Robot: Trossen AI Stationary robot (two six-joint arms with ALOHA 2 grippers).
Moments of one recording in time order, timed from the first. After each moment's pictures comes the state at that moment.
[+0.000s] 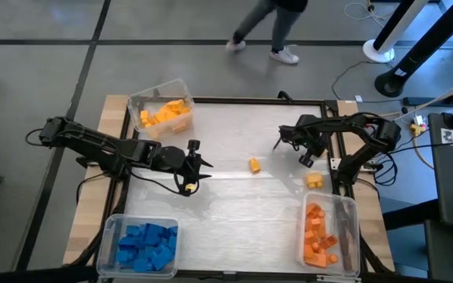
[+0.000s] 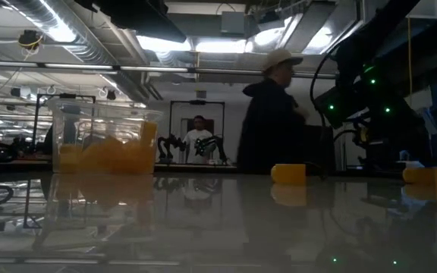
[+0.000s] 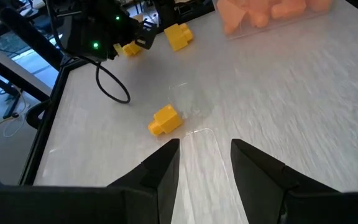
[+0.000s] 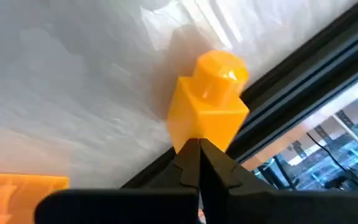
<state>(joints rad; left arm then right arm) -0.19 1.23 0.88 -0.20 -0.25 0.26 -0.50 1.59 0.79 -1.24 0.27 0.29</state>
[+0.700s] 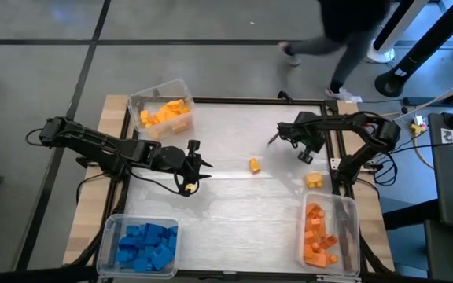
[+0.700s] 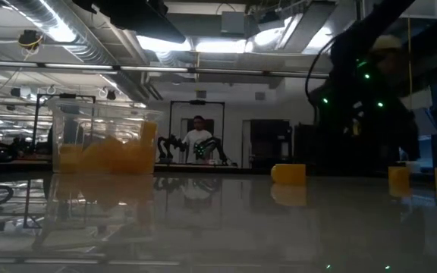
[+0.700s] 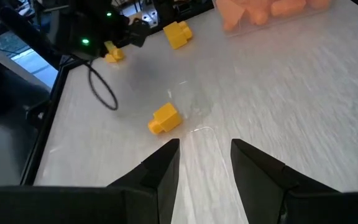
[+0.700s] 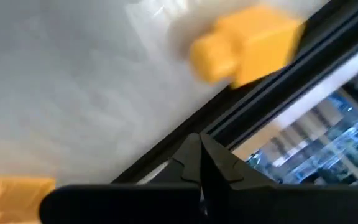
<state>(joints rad) -0.19 1.23 0.88 -0.21 -0.25 0.27 -0.50 1.59 0.85 -1.29 0.34 0.26</state>
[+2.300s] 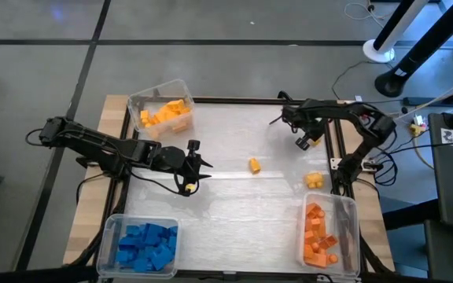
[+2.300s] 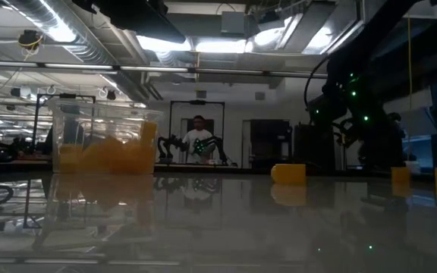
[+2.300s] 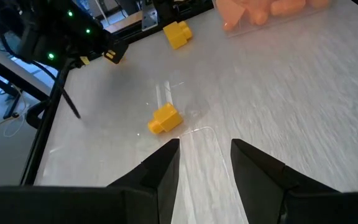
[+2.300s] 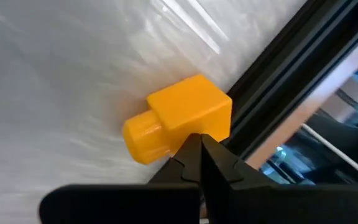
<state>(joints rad) -0.19 1.23 0.88 -0.21 -0.25 0.27 -0.75 1.67 0.90 -1.13 0.41 0.20</state>
